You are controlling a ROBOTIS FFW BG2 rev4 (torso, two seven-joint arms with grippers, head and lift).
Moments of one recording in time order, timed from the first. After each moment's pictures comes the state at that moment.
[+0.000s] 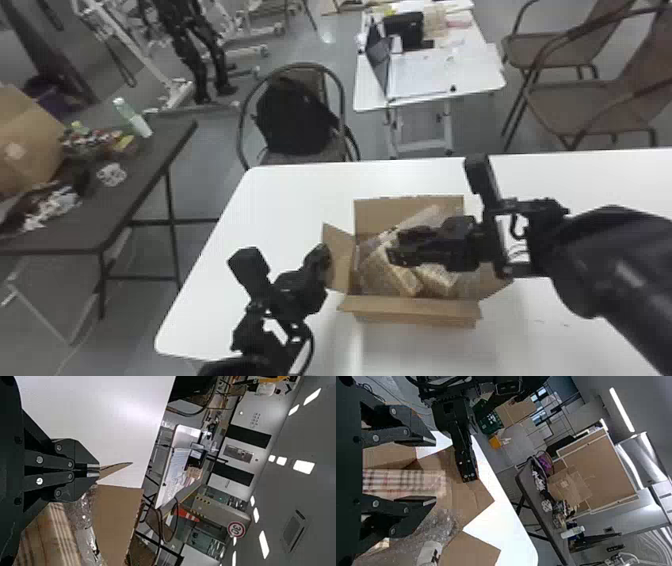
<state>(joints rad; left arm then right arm) 0.26 0.00 0.22 -1.70 0.32 0.17 -0.29 -0.52 -0.06 0.59 -1.11 -0.35 0.45 0.98</state>
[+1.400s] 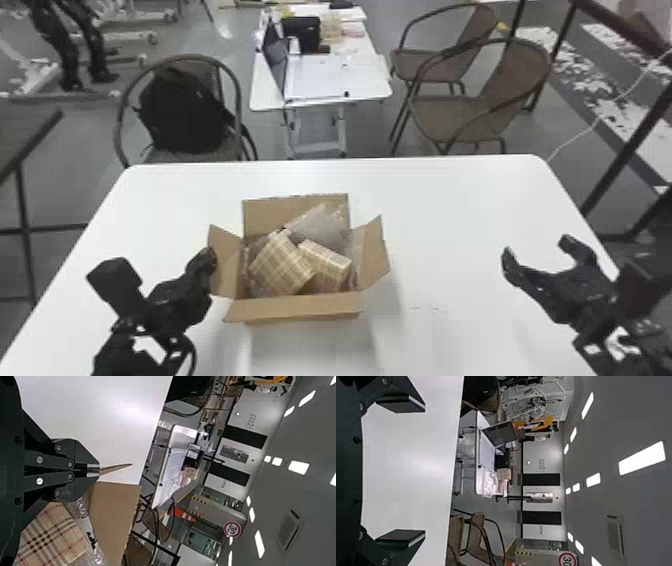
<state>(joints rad) 0.27 0.00 0.23 -1.70 0.34 0.15 -0.29 0.21 -0.07 -0.18 -1.58 -0.10 -0.13 0.48</state>
